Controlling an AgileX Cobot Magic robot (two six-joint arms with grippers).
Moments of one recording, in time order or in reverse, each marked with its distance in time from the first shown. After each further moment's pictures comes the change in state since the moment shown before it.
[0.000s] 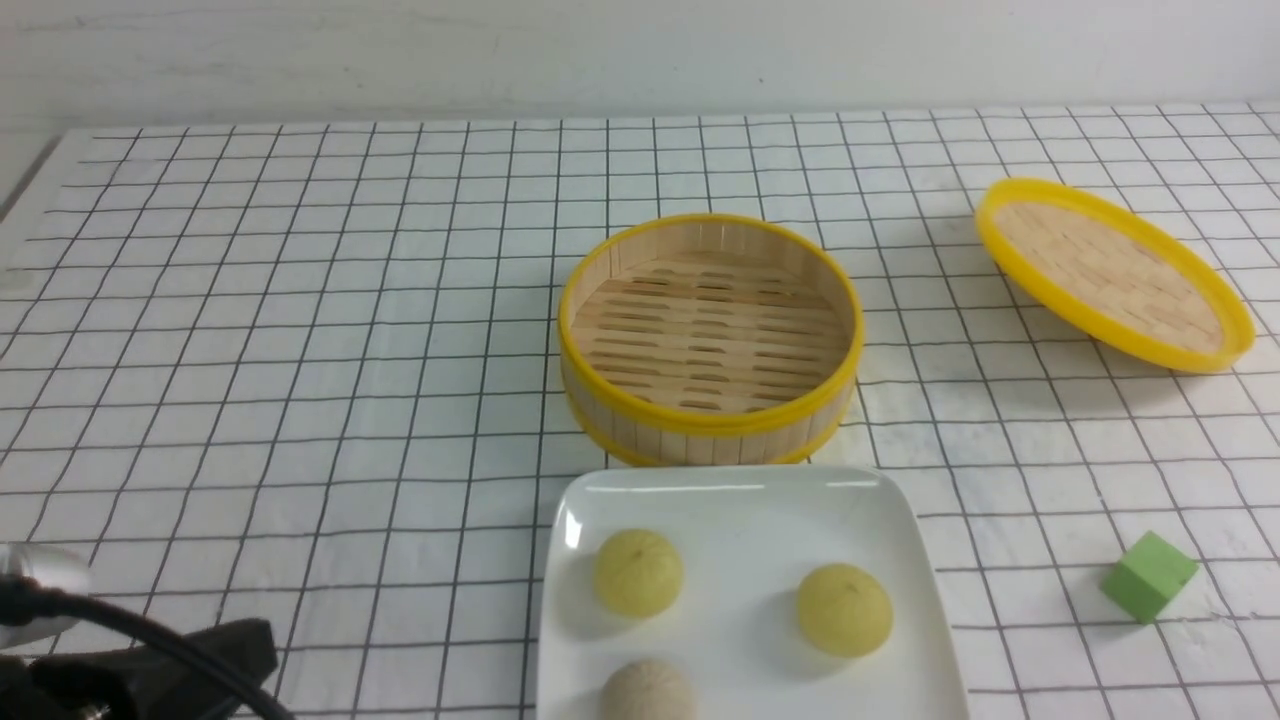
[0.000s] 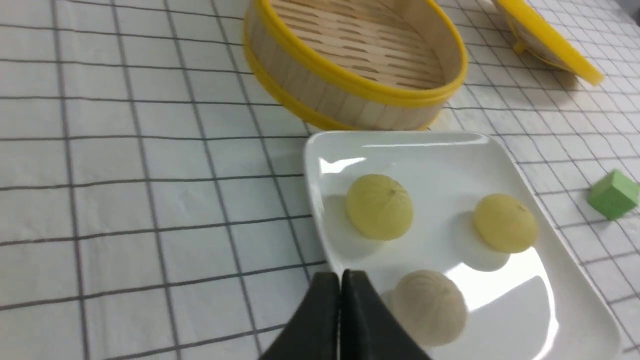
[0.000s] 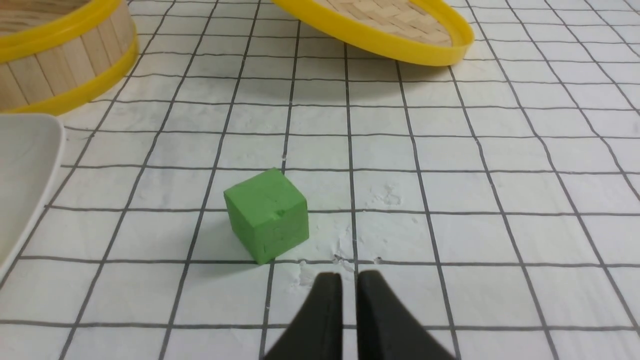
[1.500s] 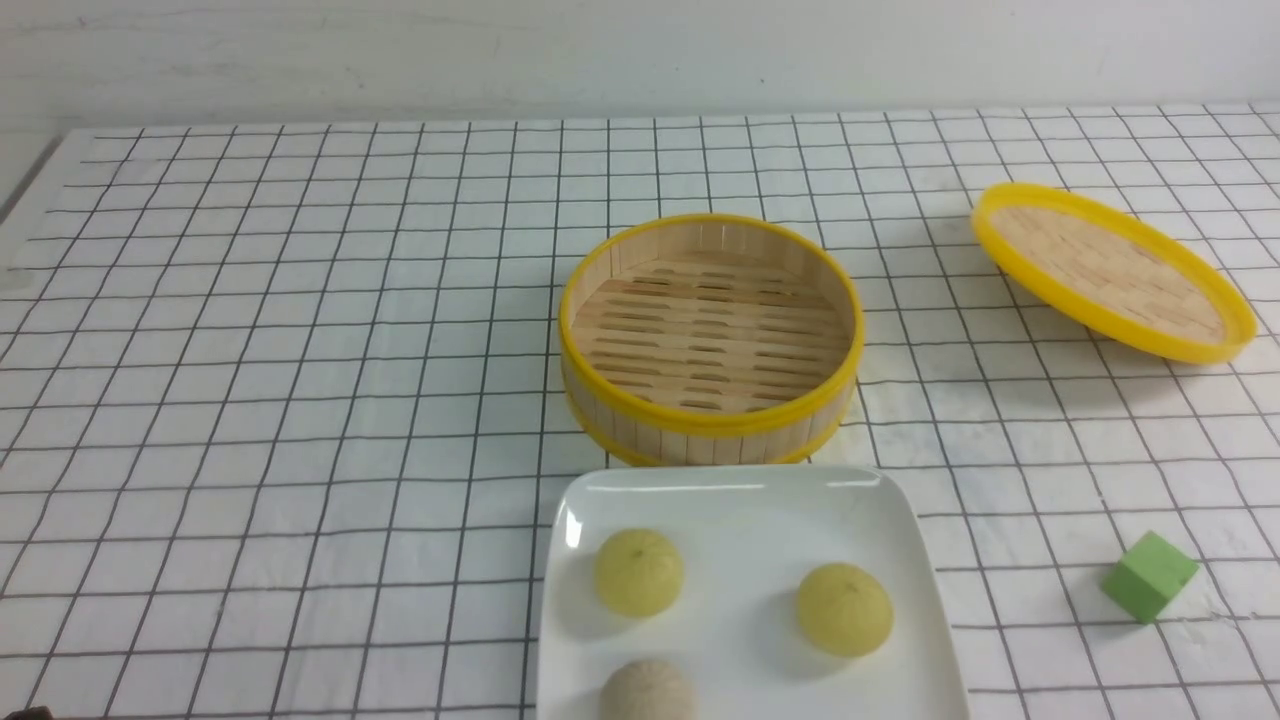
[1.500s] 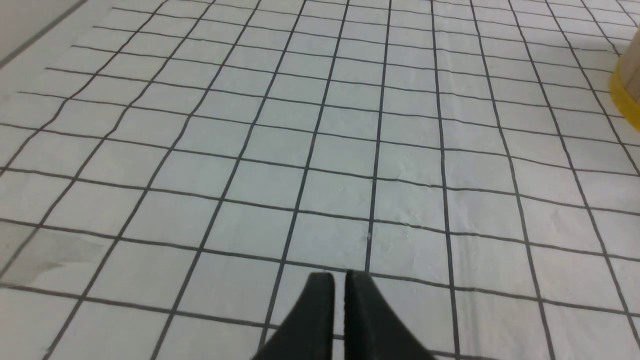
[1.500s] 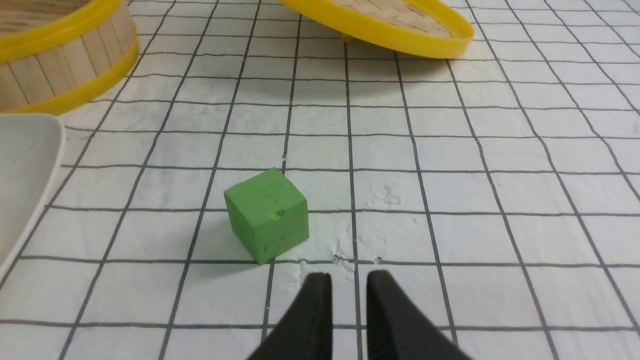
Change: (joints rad) right arm 0.000 0.000 0.000 -0.001 -0.001 0.000; left arm 0.804 -0.372 0.346 -0.305 -0.124 0.677
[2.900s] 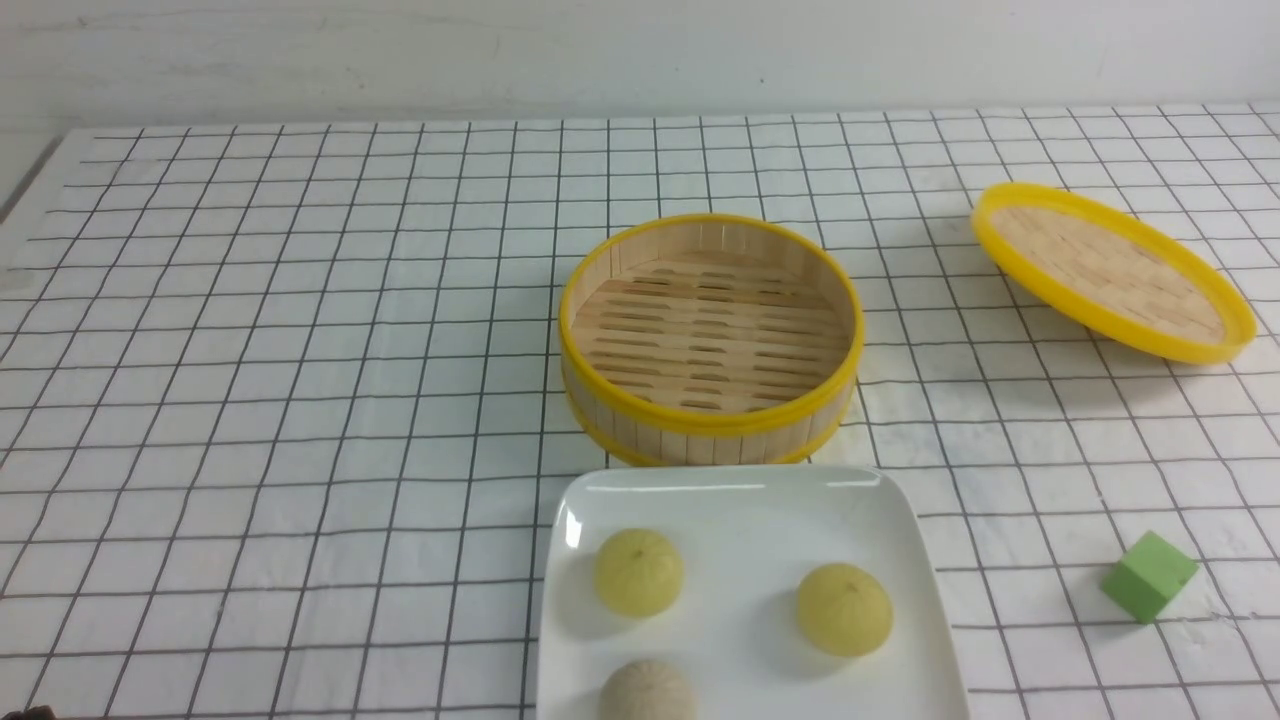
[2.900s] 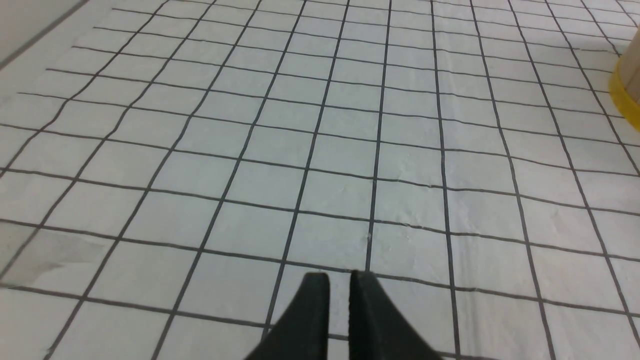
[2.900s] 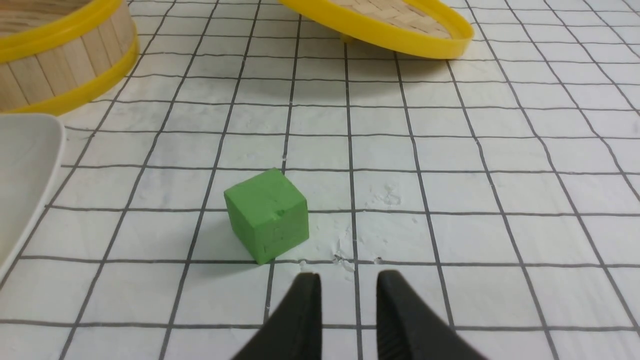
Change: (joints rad) right arm 0.000 0.000 0.000 0.001 0.000 0.000; left arm 0.000 0.000 0.000 0.000 0.000 -0.001
